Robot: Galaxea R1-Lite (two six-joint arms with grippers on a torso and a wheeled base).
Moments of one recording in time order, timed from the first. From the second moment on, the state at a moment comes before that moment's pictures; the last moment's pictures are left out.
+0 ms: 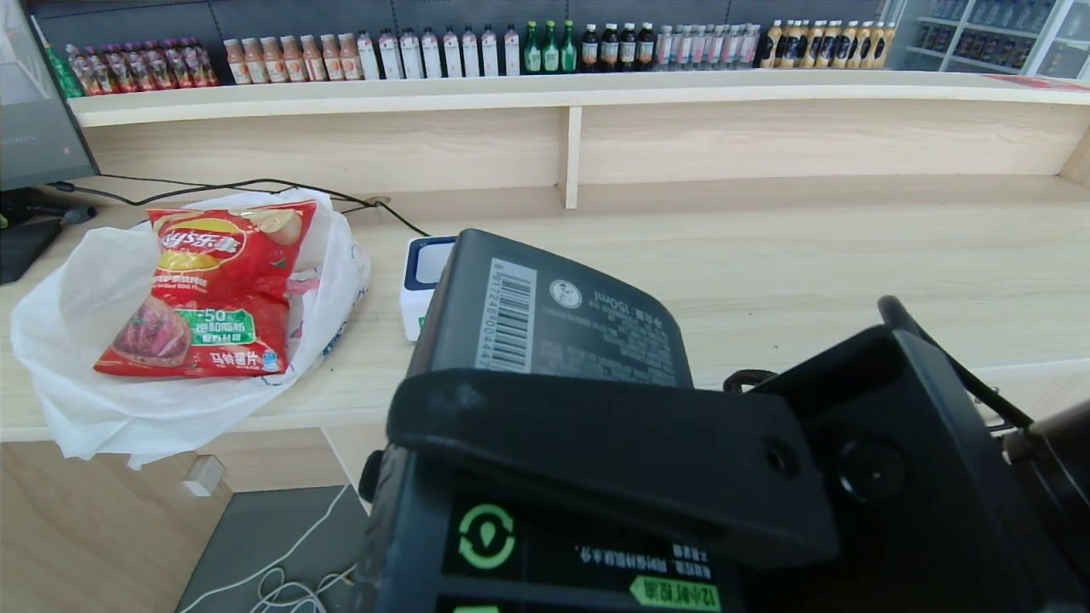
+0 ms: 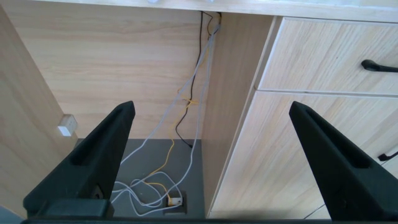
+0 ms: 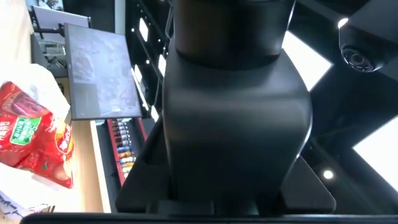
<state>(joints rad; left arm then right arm) 0.00 0.00 0.00 0.00 0.00 0.00 1.08 1.69 -0.70 -1.57 0.53 -1.68</state>
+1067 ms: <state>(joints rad) 0.00 0.00 0.00 0.00 0.00 0.00 1.08 1.67 -0.65 -1.57 0.52 -1.65</state>
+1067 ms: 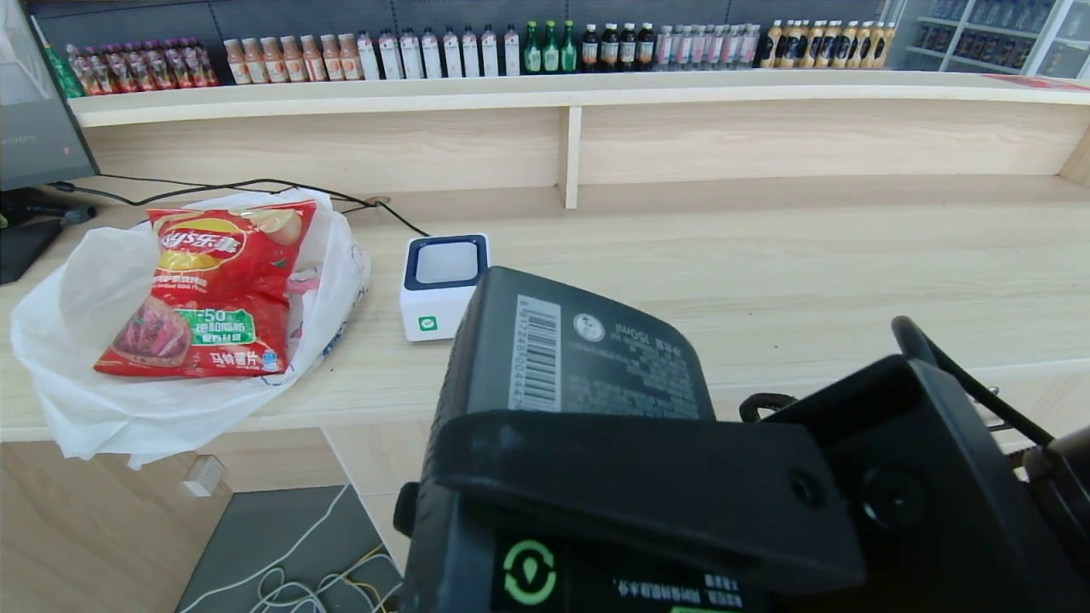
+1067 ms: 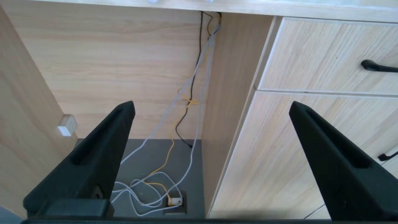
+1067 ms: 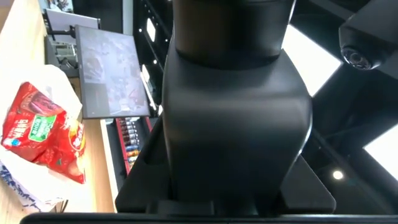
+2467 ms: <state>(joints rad) 0.00 0.00 0.00 0.00 0.00 0.00 0.98 1.74 -0.67 -1.54 0.09 -0.63</state>
